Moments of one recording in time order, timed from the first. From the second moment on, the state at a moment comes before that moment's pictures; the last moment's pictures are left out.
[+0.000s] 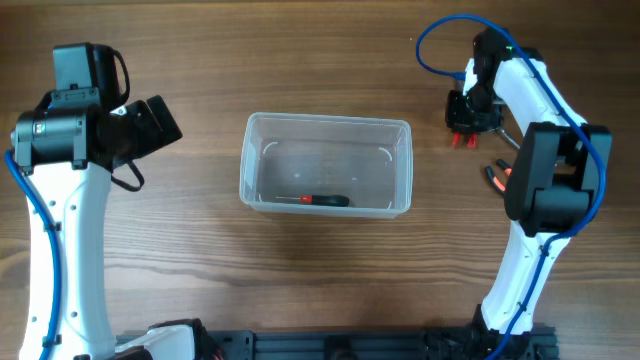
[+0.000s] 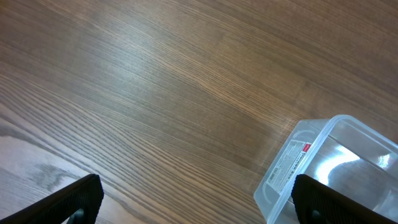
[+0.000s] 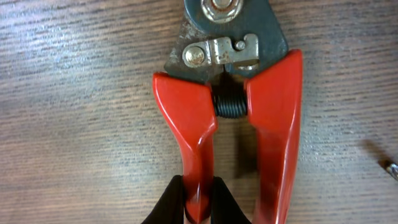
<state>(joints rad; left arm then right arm) 0.09 1.42 1.53 -1.25 -0.13 -0.37 -0.05 2.23 1.71 -1.01 -0.04 0.12</state>
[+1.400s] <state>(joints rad) 0.09 1.42 1.53 -1.25 -0.13 -0.37 0.64 1.78 1.23 -0.61 -0.16 -0.47</state>
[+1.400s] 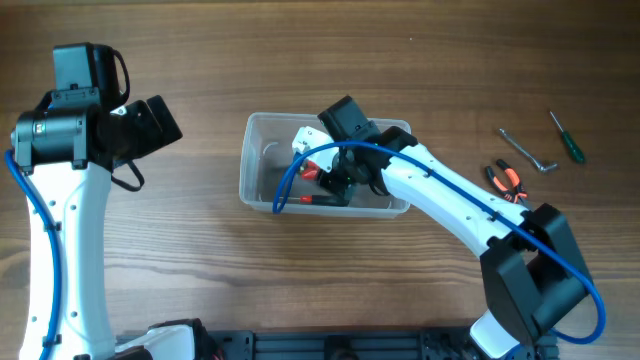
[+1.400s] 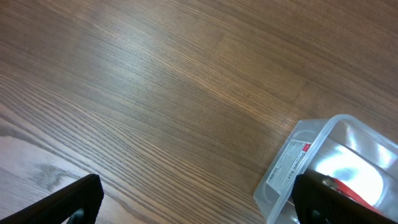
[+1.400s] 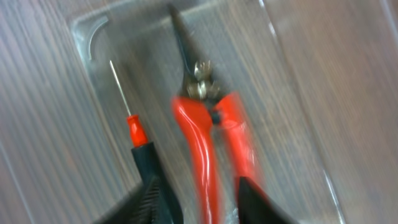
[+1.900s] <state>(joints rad) 0.09 1.42 1.53 -1.25 -0.13 -0.37 0.39 1.44 1.39 -0.82 0.23 0.20</state>
